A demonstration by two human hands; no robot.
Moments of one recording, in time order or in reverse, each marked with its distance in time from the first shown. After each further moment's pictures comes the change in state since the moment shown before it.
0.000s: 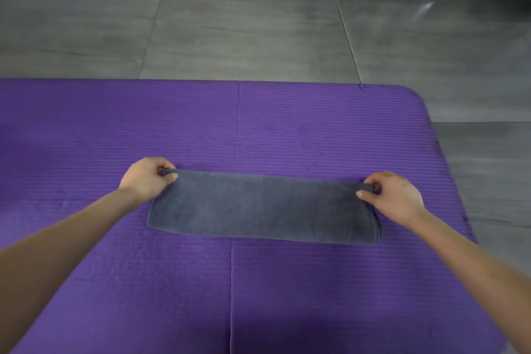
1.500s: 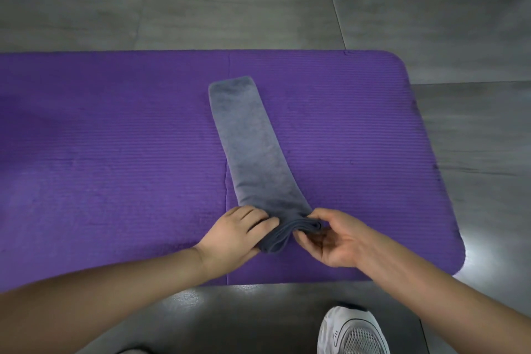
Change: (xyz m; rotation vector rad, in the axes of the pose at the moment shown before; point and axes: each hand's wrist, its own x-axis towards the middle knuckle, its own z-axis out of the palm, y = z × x) left_hand -0.192 0.053 0.110 0.190 0.096 1.245; right_hand -0.163 -0.075 0.016 1.582 -0.776 1.030
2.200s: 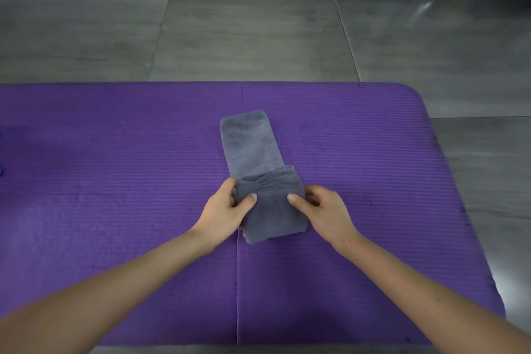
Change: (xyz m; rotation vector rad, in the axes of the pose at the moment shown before) left_hand 0.053 -0.078 -0.035 -0.987 0.141 -1.099; right_hand 0.064 -0.060 0.047 -1.064 0.242 -1.101
